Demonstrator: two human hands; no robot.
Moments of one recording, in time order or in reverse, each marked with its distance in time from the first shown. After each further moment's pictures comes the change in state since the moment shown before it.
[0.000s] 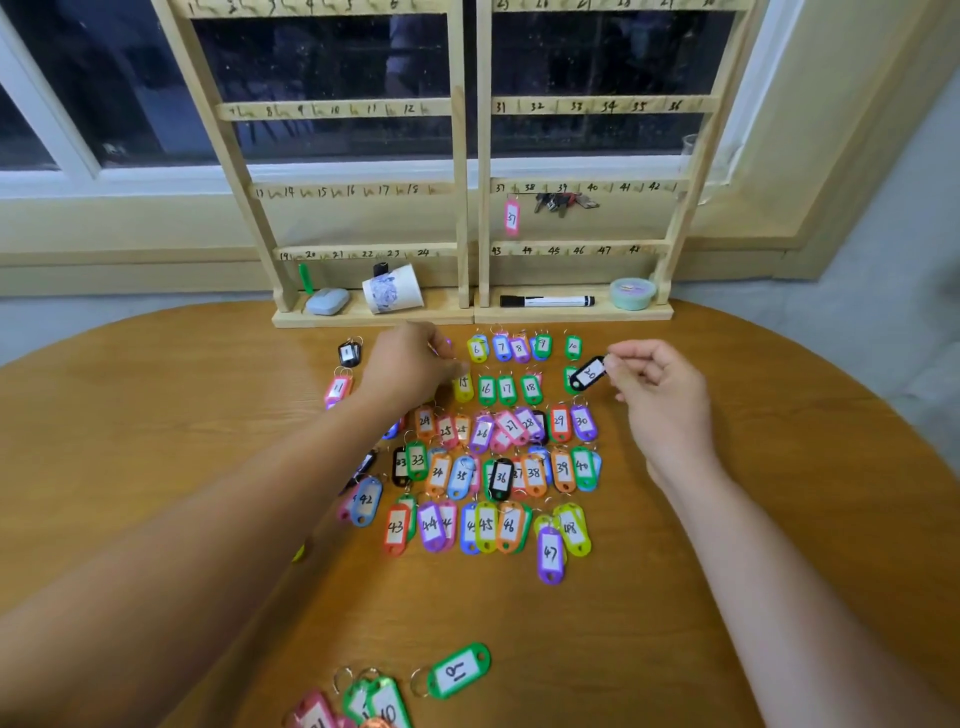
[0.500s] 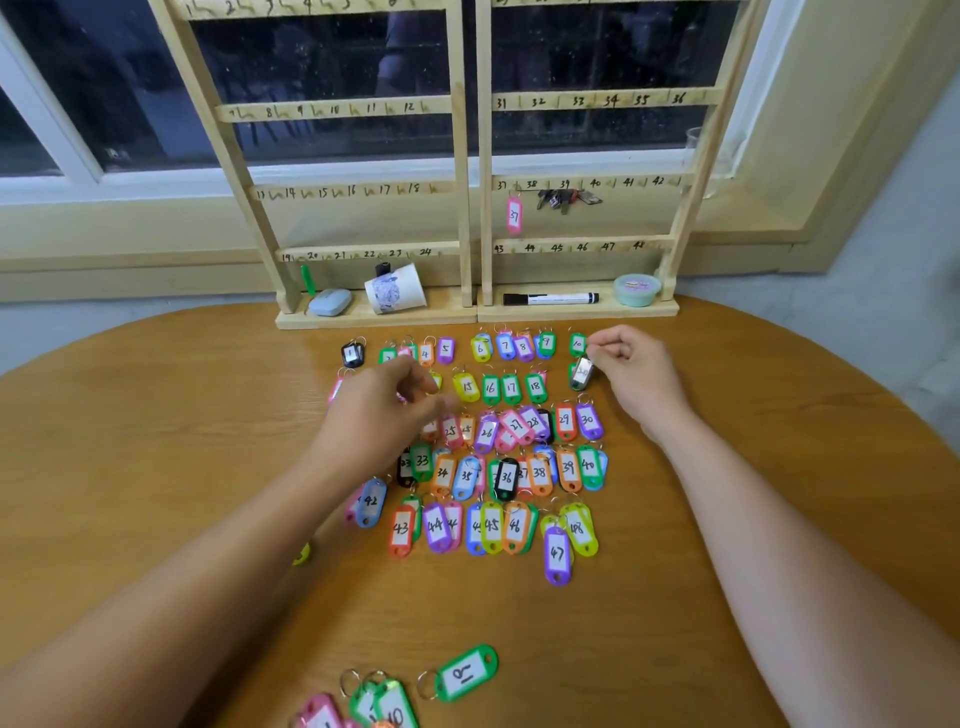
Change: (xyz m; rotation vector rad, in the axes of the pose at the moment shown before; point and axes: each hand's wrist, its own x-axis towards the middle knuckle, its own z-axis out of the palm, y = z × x) left_hand -0.082 -0.015 -0.029 -0.040 0.033 0.112; right_hand 0.062 0.032 0.019 -0.294 -0.174 0.031
